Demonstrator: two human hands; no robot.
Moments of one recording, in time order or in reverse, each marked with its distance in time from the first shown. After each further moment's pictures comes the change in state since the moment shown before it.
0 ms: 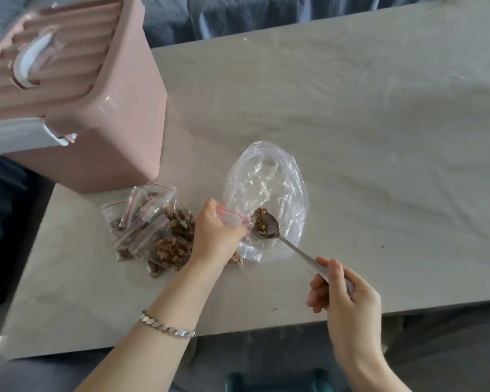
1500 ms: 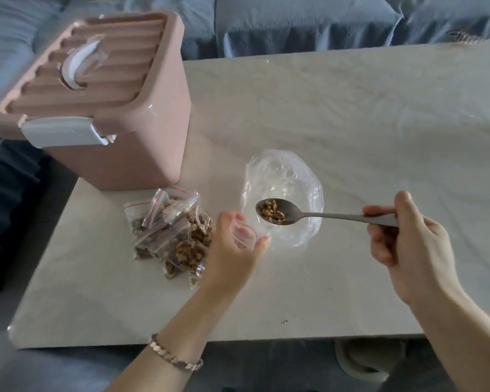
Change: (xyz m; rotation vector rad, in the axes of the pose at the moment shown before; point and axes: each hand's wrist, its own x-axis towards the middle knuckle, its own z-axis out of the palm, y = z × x) left_hand -0.028 -0.004 -0.011 -0.028 0.021 0.226; right_hand 0.052 -0.091 -0.005 0.112 -0.027 -0.043
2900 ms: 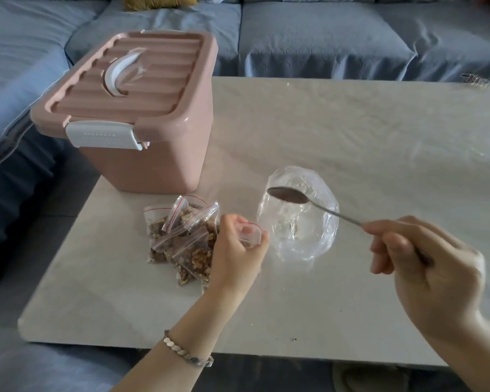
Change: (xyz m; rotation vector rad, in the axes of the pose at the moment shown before) left_hand 0.015 -0.002 -0.011 -0.047 0.184 0.070; right_hand -0.009 -0.006 0.005 -0.472 -0.349 -1.208
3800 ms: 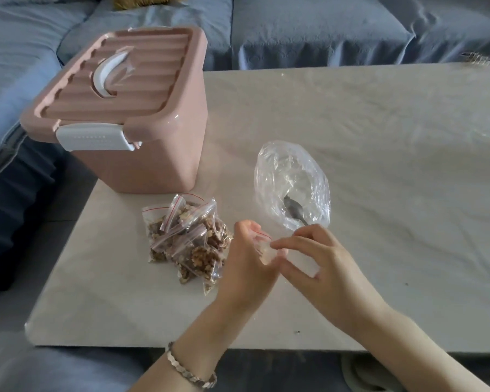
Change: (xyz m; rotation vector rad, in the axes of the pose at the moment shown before) left_hand -0.022 0.009 0.003 0.101 -0.199 0.065; right_hand -0.017 -0.017 0.060 -0.048 -0.512 0.432
